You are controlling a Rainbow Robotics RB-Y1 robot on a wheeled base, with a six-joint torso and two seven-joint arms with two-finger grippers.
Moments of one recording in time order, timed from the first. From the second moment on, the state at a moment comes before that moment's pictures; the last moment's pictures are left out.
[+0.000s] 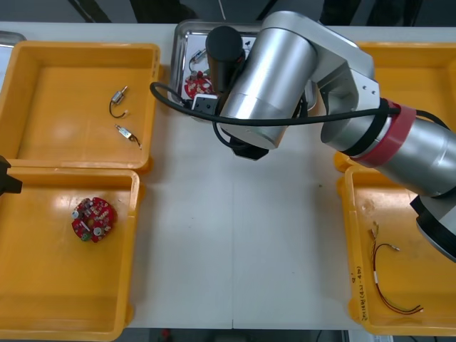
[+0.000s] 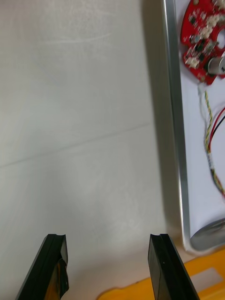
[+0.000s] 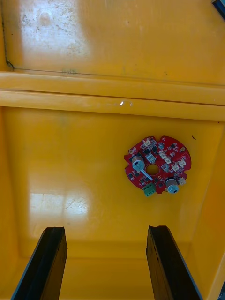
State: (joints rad) right arm -1.07 -0.45 0.79 -1.74 -0.54 1.71 1.75; left arm -0.13 0.86 0.36 -2.23 0.97 1.91 -1.15
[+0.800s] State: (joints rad) right arm -0.54 -0.50 0.15 -2.31 -0.62 1.92 1.54; left arm -0.13 0.86 0.36 -2.23 0.97 1.91 -1.15
